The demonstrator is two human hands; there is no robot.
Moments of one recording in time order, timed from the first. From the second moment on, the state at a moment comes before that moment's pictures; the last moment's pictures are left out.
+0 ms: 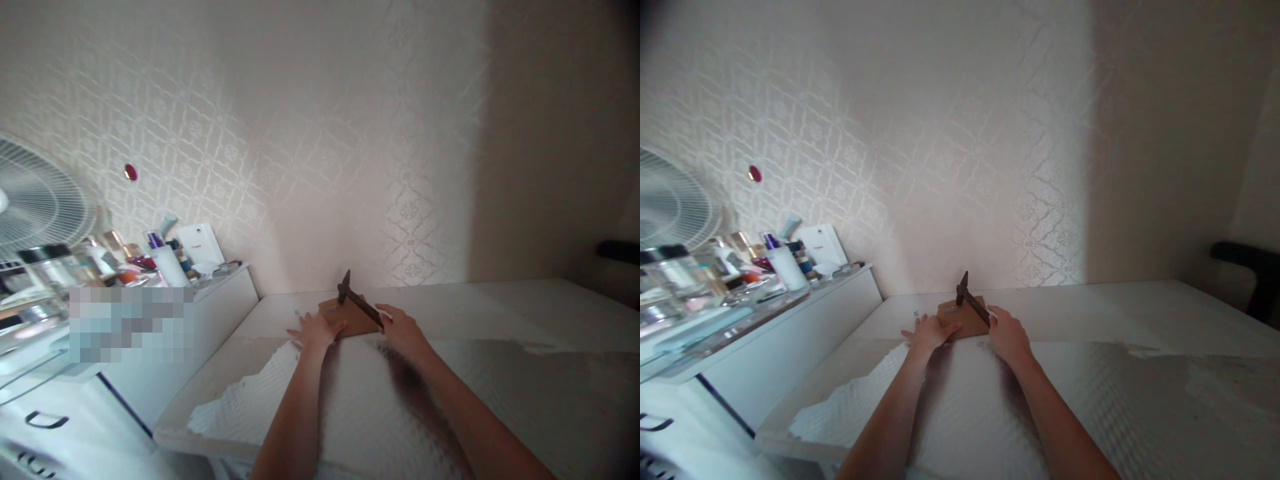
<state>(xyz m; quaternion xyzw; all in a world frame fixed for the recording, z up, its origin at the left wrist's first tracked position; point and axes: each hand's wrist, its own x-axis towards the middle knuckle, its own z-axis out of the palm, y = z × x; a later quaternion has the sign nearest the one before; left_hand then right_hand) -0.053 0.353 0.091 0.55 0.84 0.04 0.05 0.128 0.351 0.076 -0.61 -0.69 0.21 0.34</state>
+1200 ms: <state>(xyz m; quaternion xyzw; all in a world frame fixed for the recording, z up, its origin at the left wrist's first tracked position) -0.062 0.360 0.085 0.57 0.82 0.05 0.08 0.134 0.351 0.078 -0.59 -0.70 0.22 0.34</state>
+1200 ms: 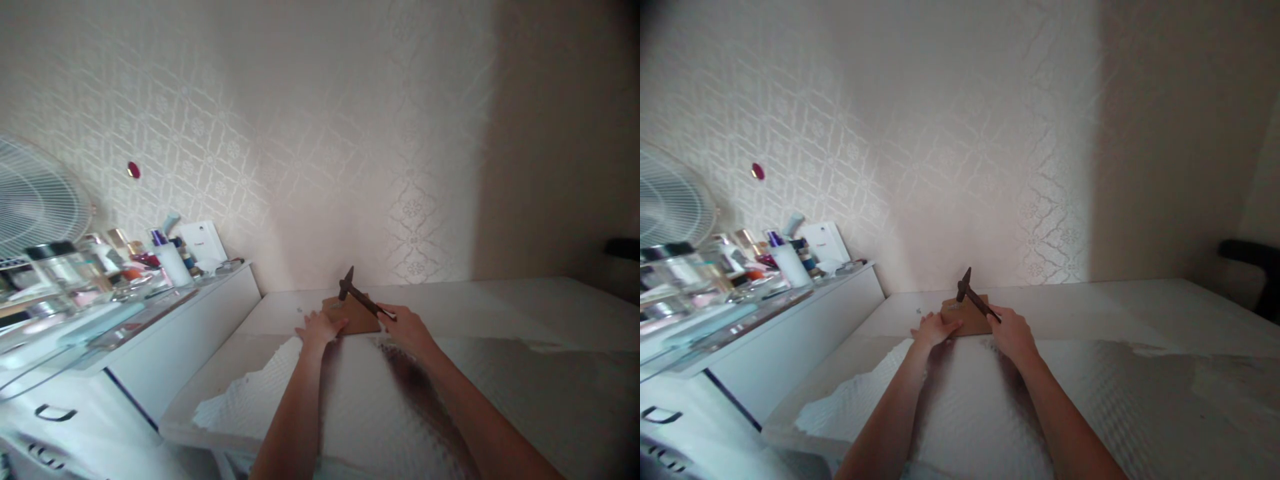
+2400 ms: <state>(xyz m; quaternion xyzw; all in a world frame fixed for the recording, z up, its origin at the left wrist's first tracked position) -0.062 0.361 0.084 0.57 0.82 0.05 0.09 0.136 0.350 0.082 -0.60 -0.70 0.21 0.33</state>
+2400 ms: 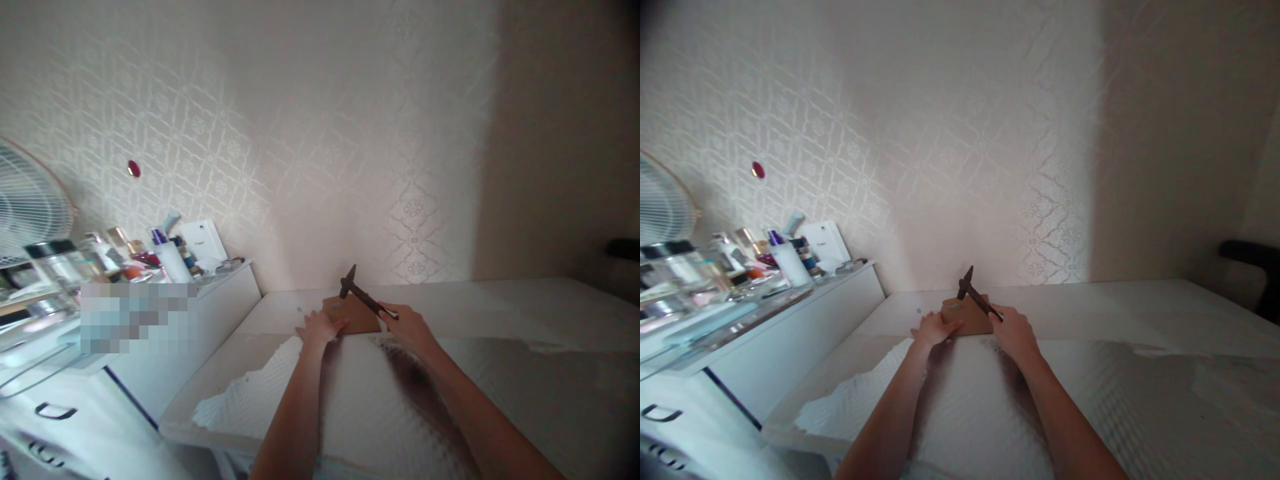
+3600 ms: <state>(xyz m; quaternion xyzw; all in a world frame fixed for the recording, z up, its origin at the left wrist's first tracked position) -0.062 0.362 0.084 0.56 0.82 0.06 0.08 0.136 0.343 0.089 -0.61 -0.71 0.17 0.31</state>
